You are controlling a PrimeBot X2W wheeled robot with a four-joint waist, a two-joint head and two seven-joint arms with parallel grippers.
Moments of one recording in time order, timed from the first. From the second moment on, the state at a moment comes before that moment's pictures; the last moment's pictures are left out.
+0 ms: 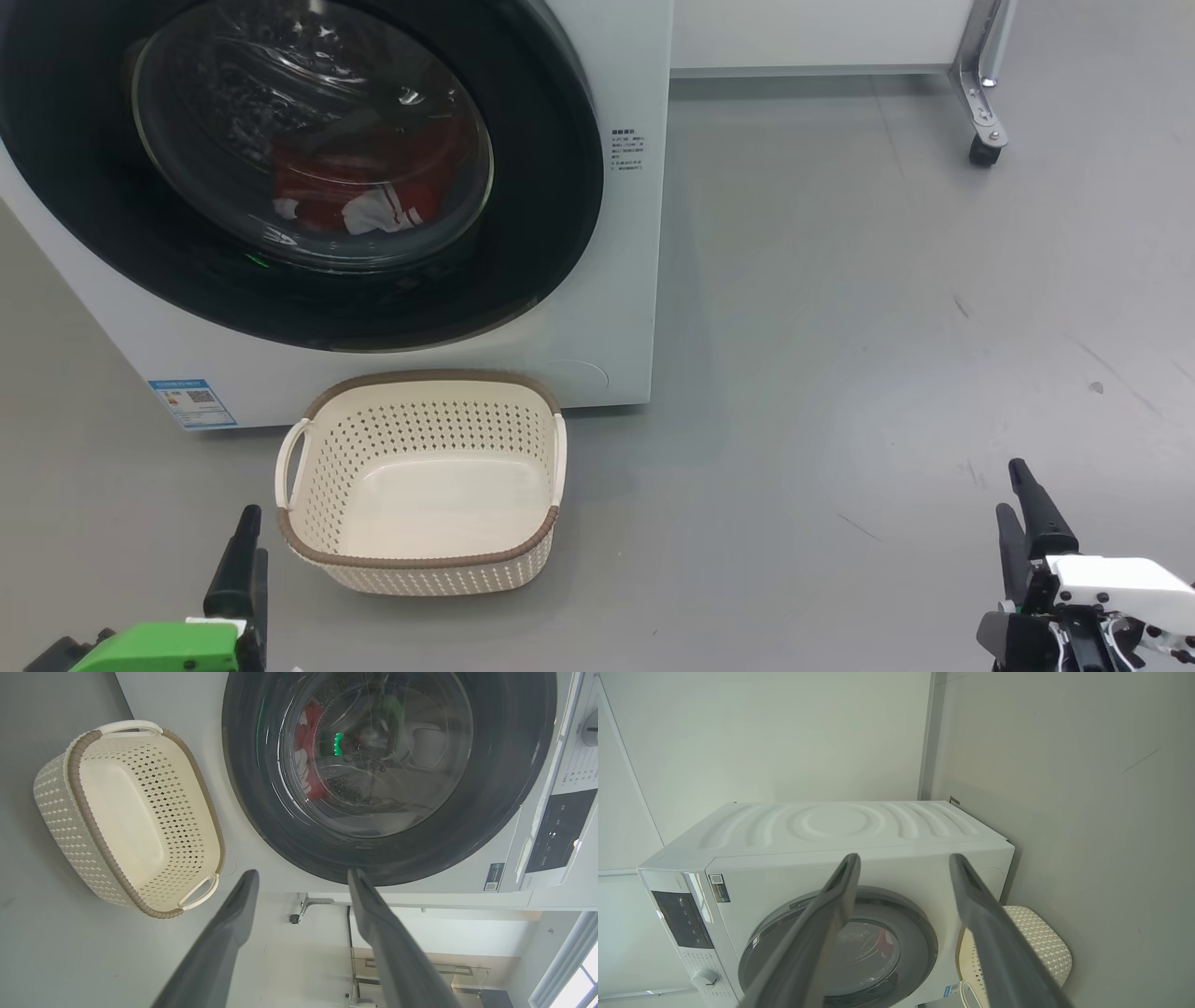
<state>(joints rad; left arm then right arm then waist) -0.01 0.02 0.04 0.31 -1.62 -0.12 0.06 0.00 -0.02 -0.10 0.29 1.60 0.12 0.05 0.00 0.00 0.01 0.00</state>
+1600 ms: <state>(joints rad) -0.01 0.02 0.01 0.15 -1.20 -0.12 -0.10 0.00 -0.03 -0.06 0.11 1.22 0.12 -0.10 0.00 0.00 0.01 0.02</state>
